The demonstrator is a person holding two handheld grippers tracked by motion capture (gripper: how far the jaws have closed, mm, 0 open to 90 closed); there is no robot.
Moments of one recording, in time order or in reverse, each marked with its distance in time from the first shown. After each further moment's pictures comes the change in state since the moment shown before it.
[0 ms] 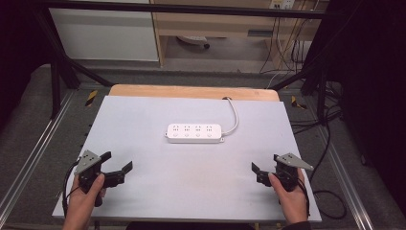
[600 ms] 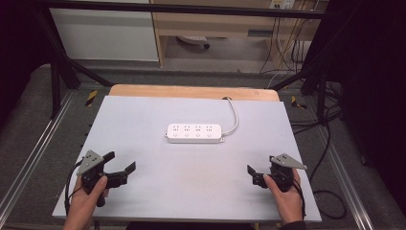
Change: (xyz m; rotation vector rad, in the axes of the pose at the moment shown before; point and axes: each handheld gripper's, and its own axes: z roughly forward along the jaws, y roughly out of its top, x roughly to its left) left arm -0.009 0.002 0.001 -0.010 -0.021 0.003; right arm 0.008 -0.003 0.007 0.031 0.018 -0.029
